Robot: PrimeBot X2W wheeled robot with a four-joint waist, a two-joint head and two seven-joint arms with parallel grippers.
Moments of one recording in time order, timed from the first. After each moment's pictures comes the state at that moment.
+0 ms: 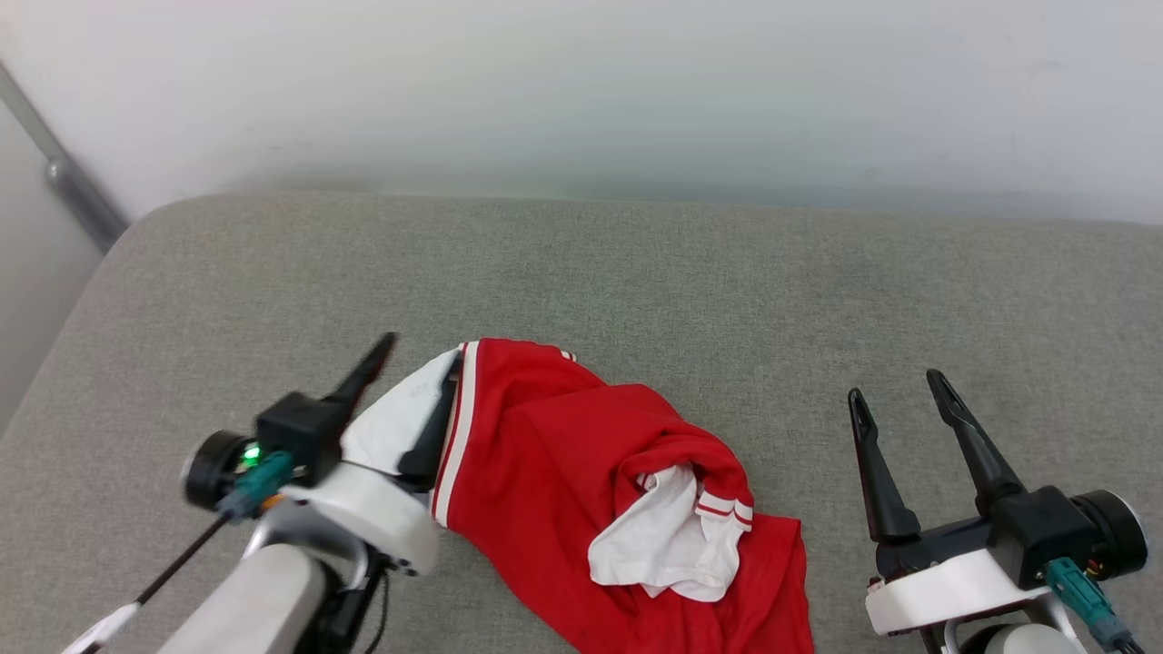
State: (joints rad) left arm -0.34 0.46 -0.59 0.12 -0.58 0.11 -0.21; right arm -0.03 -0.05 0.07 0.03 -0.03 0.13 -0.26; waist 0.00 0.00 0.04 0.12
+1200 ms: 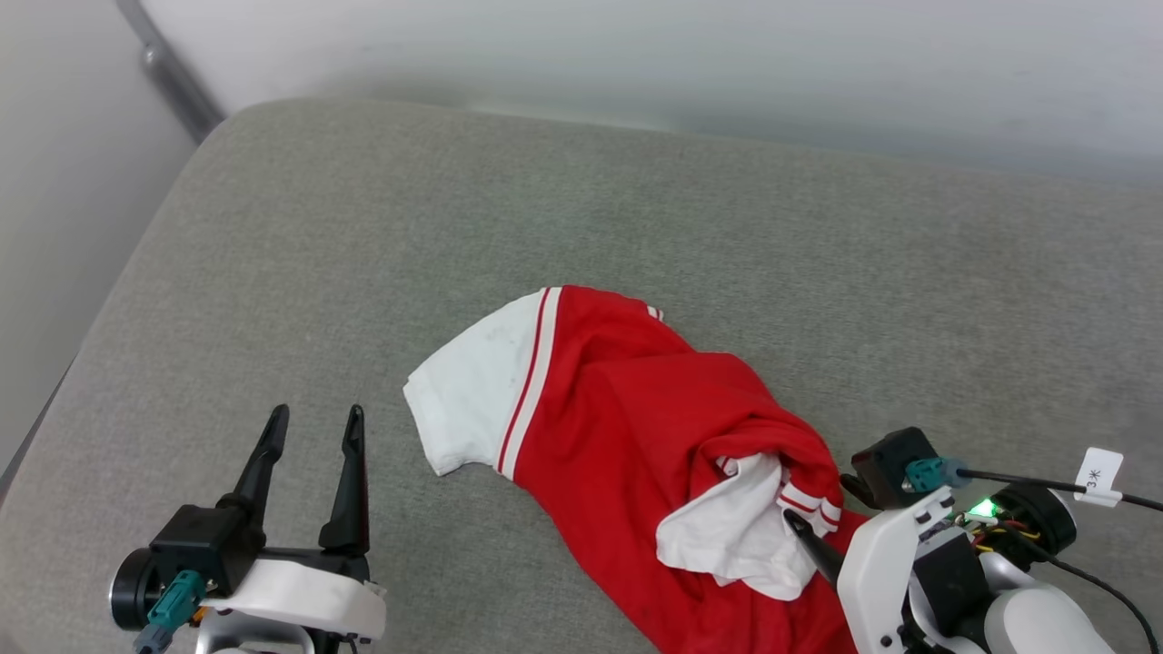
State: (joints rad) left arm -0.01 0.26 -0.15 0.00 -0.36 0.03 -0.26; right arm -0.15 -0.33 0.38 0.02 0.26 0.13 0.53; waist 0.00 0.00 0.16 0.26
